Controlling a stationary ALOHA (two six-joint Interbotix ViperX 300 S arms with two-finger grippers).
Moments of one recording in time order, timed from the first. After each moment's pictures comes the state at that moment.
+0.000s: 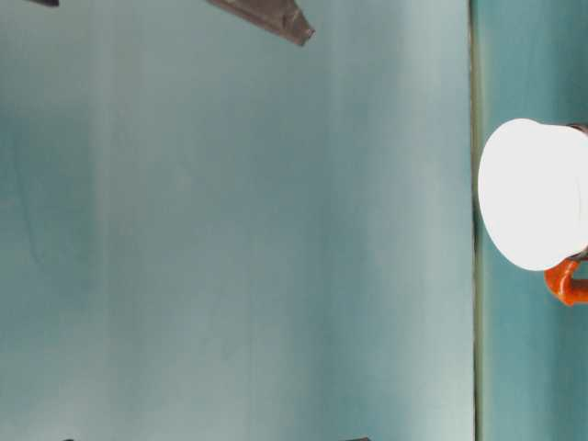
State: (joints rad) left arm 0.00 -0.49 0.77 0.02 0.56 0.08; right arm -0.04 -0.55 0.76 0.01 0.44 0.19
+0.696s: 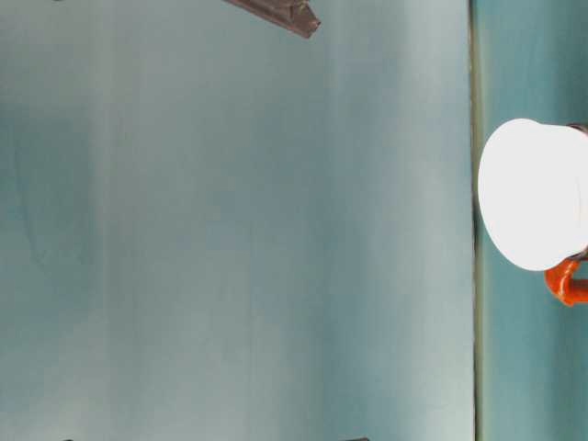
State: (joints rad) left arm 0.00 -0.49 0.77 0.02 0.56 0.08; right arm -0.04 -0.55 0.78 0.01 0.44 0.19
